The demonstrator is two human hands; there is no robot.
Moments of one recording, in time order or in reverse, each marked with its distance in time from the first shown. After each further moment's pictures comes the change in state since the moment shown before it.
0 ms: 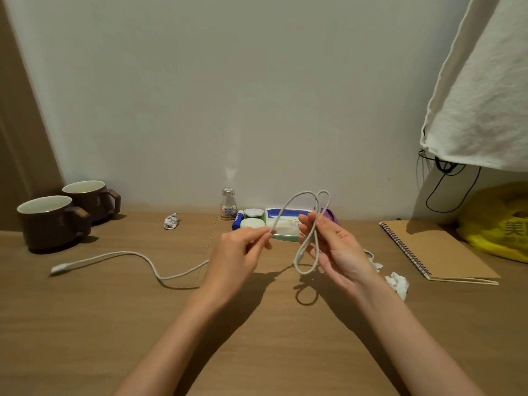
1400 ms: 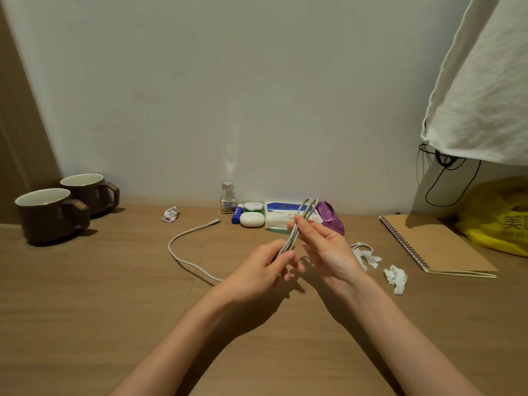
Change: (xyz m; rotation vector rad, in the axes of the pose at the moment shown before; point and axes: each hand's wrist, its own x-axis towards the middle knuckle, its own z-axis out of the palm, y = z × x) left_hand -0.012 0.023 0.018 -0.388 -0.566 -0.218; right_hand -0.007 0.017 0.010 -0.277 0.079 0.033
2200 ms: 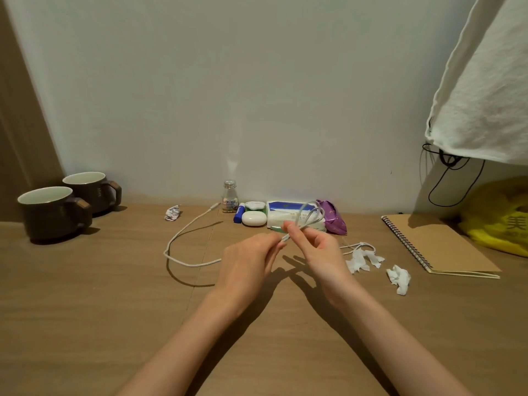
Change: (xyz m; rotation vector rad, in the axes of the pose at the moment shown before) left_hand -0.003 -0.018 -0.007 0.799 0.490 0.235; right_hand -0.001 0.018 0.007 -0.463 0.079 -0.176
